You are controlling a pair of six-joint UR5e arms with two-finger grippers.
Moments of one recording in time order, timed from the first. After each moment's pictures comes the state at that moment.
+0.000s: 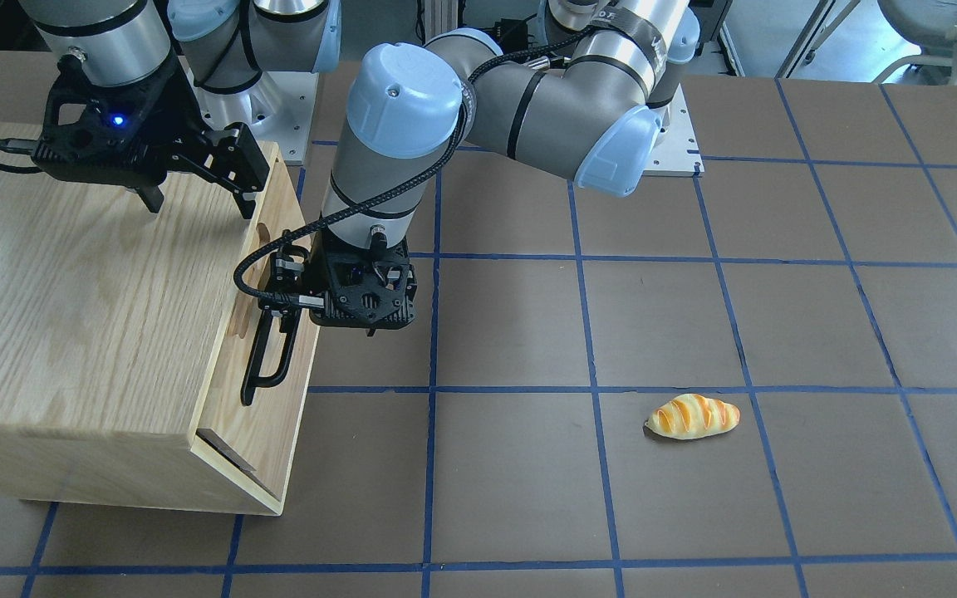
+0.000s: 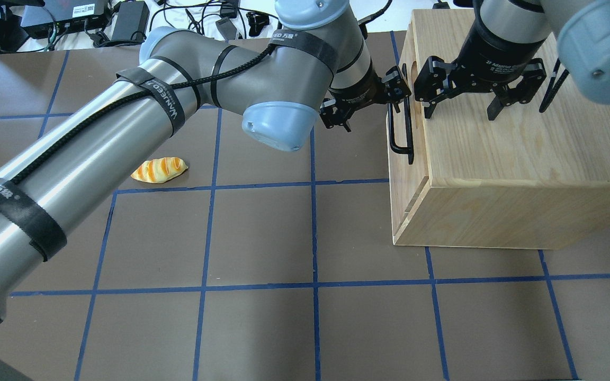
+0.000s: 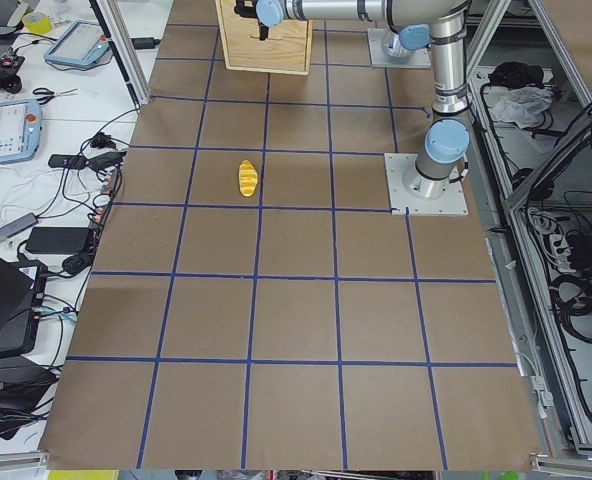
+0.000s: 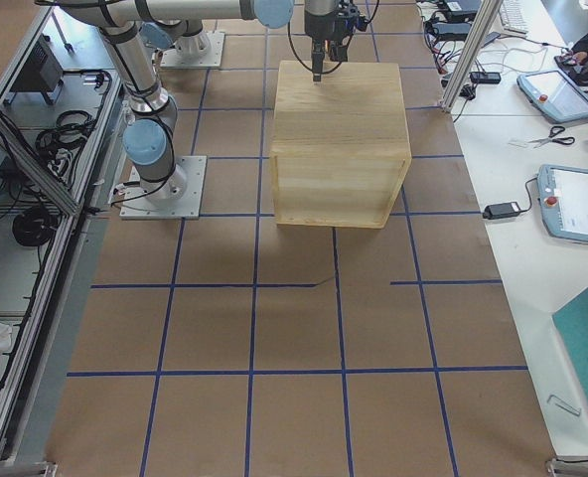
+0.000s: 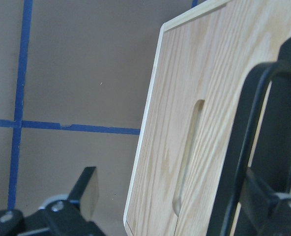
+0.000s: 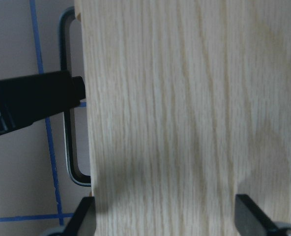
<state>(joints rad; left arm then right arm) -2.02 -2.01 -1.41 -1.02 1.34 -0.65 1.59 -1.58 1.57 -1.60 -1.55 0.10</state>
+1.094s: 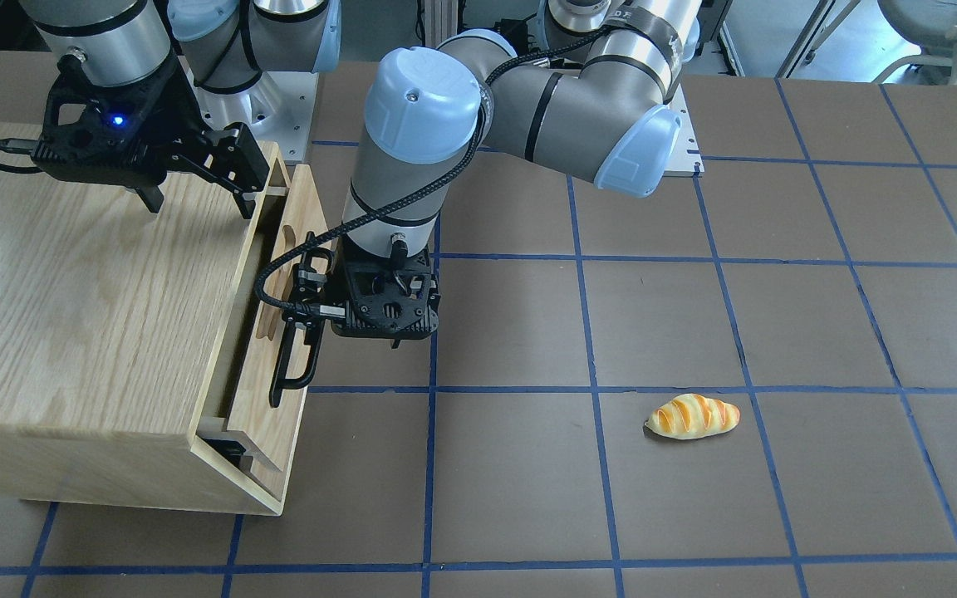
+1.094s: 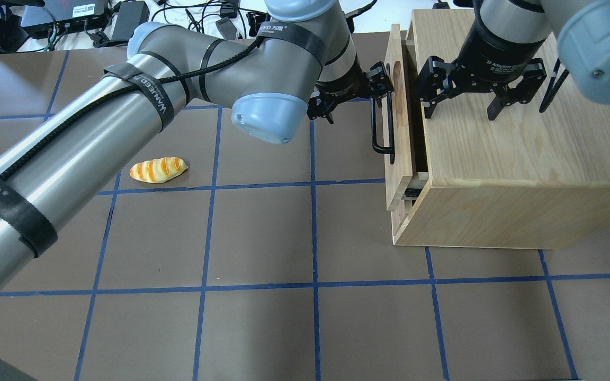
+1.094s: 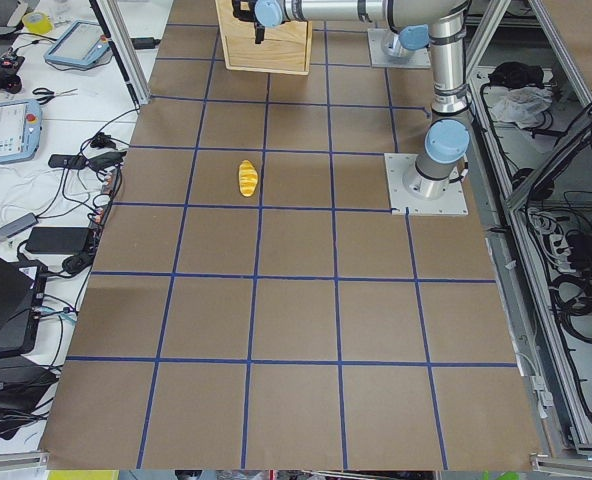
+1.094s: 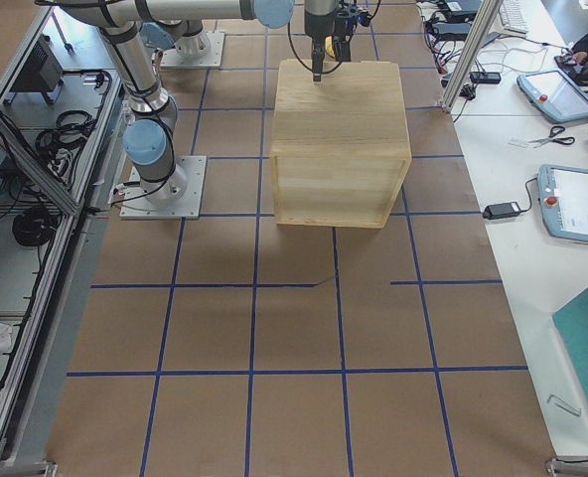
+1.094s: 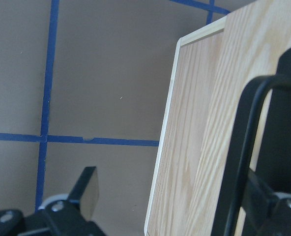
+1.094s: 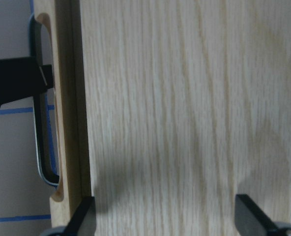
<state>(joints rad) -1.98 -2.00 -1.40 -1.04 1.38 -0.58 1.59 -1.58 1.57 -1.60 -1.55 0.10</state>
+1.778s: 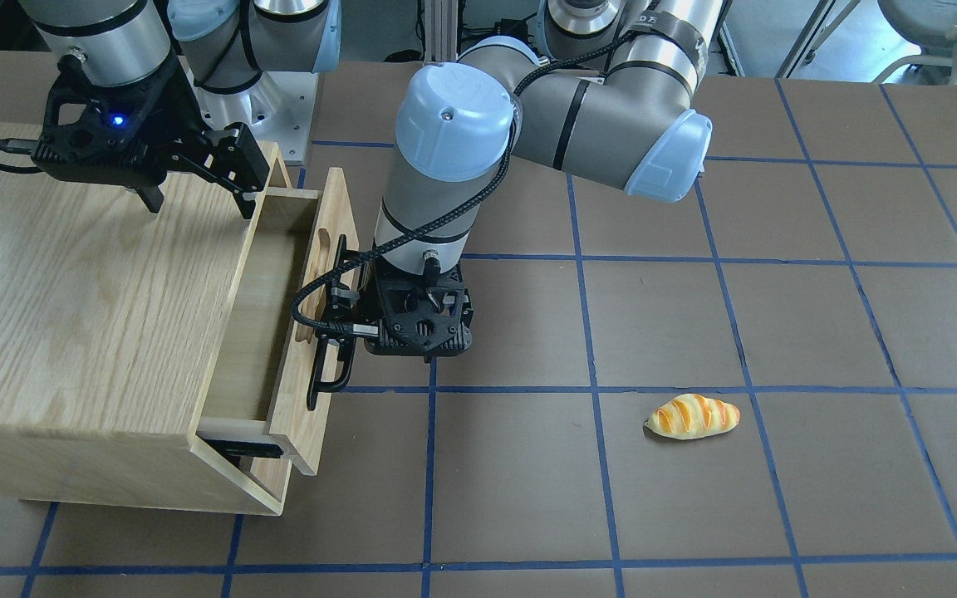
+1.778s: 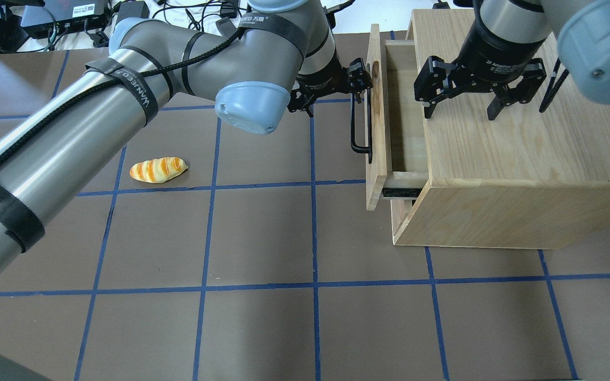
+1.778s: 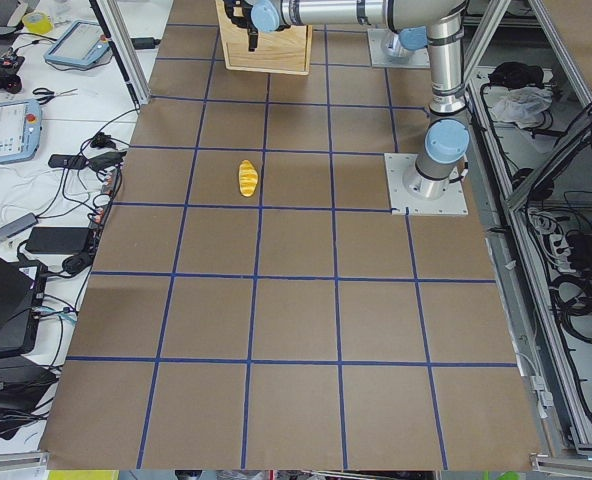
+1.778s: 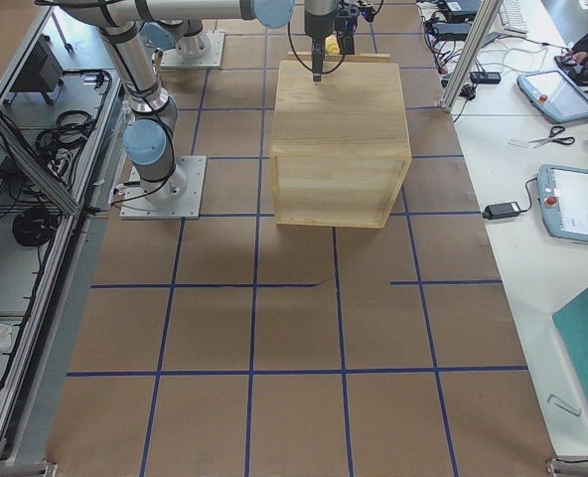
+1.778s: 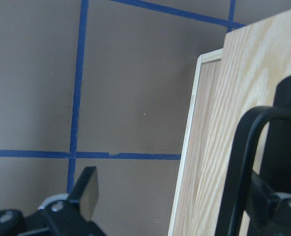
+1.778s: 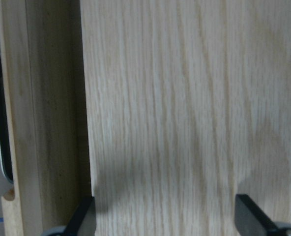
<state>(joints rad) -1.94 -1.99 -1.41 -1.07 1.42 -0.52 1.59 -1.58 1.57 -1.60 -1.55 0.10</state>
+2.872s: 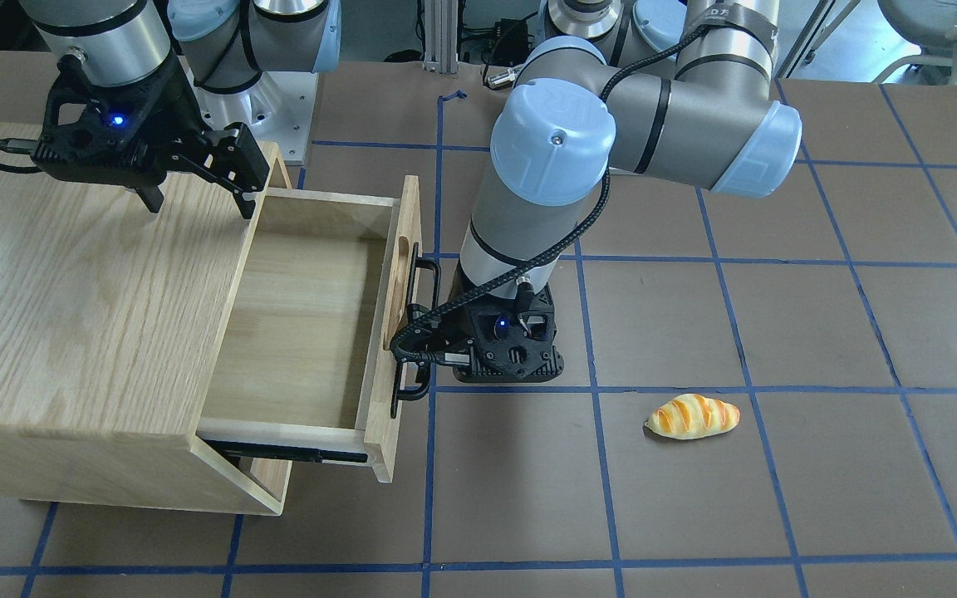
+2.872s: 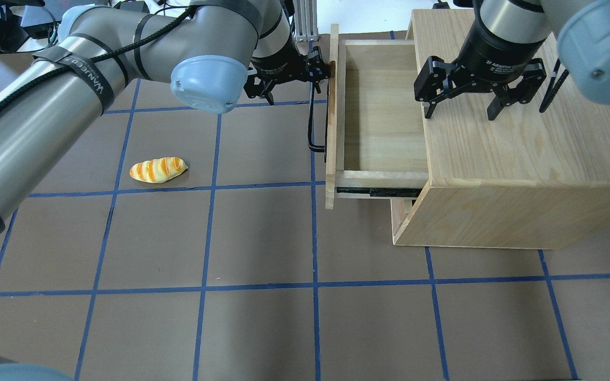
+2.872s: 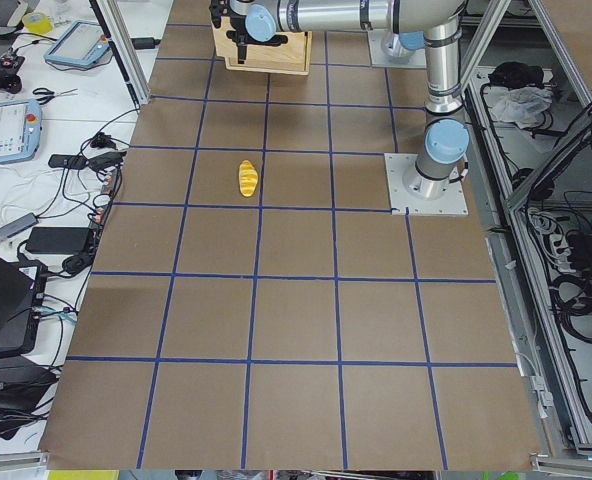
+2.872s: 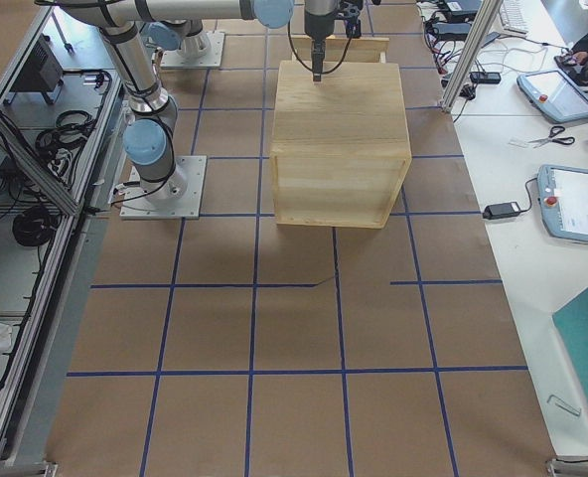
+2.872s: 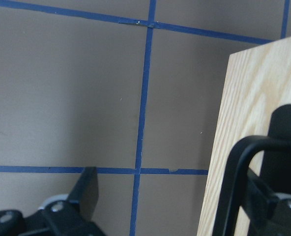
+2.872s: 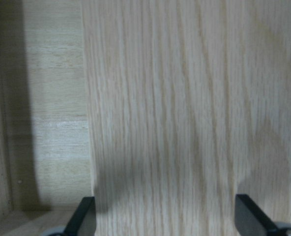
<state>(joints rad) -1.83 -1.96 -1.40 -1.14 1.45 -0.38 1.59 -1.58 1.57 -1.60 -1.55 0.10</state>
